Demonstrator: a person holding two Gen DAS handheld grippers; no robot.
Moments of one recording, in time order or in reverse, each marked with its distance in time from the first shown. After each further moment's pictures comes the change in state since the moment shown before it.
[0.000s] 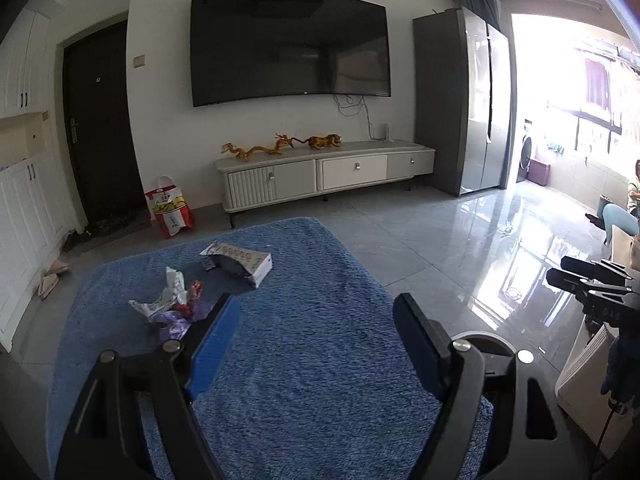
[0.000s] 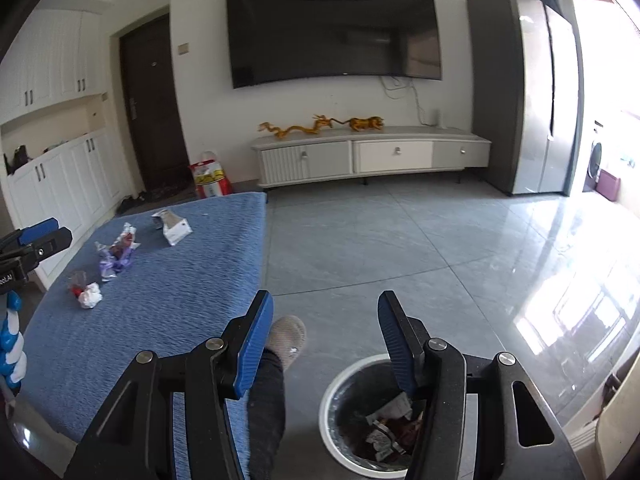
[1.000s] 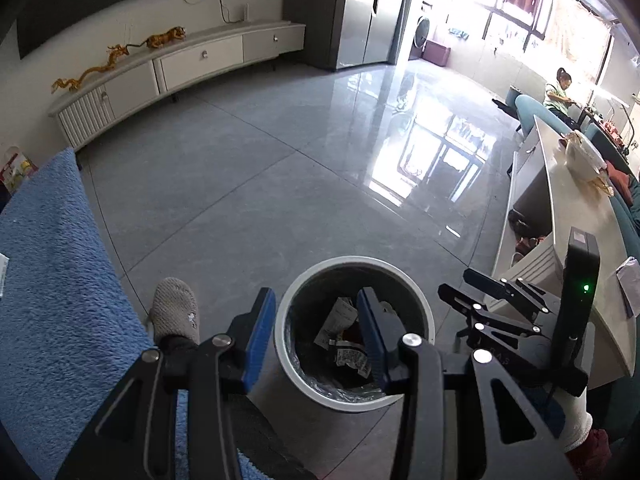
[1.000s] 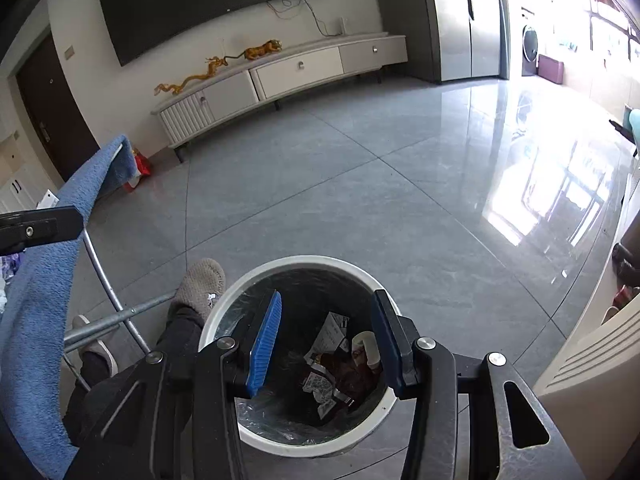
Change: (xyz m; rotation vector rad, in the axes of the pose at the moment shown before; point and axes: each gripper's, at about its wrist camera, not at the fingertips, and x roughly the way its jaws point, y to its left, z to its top) left arm 0.184 -0.241 -0.025 0.219 0.427 -0.402; right arm 0.084 -0.162 -0.136 0.327 0.211 -0.183
